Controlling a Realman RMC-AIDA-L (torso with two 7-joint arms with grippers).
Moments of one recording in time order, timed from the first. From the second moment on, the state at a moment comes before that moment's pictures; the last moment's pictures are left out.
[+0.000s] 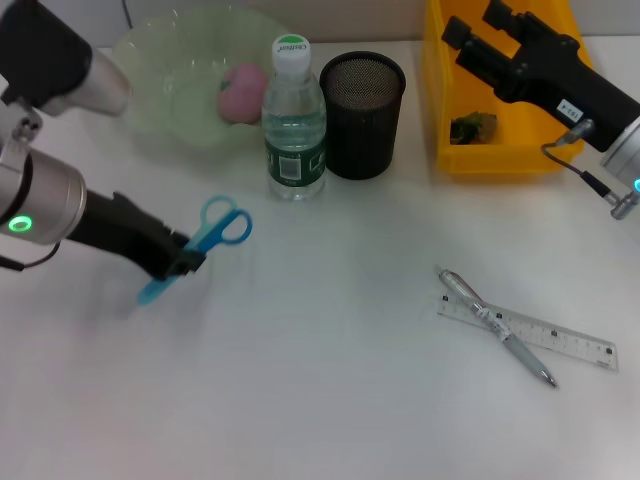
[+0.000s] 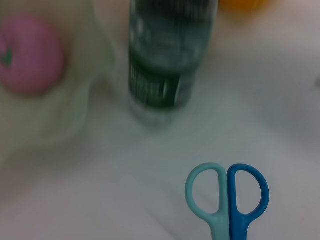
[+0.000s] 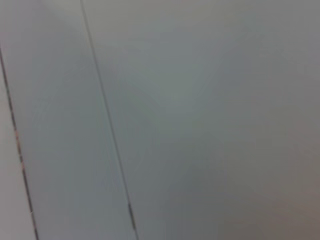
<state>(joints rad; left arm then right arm) -0.44 -2.07 1.34 1.39 2.48 1.48 -2.35 0.56 2.09 -0.97 -0.29 -1.04 -1.27 0.93</state>
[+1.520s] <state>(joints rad) -0.50 -2.07 1.18 1.08 1.52 1.33 -1.63 0.45 2.09 -0.89 -0.24 -1.00 -1.27 0.93</state>
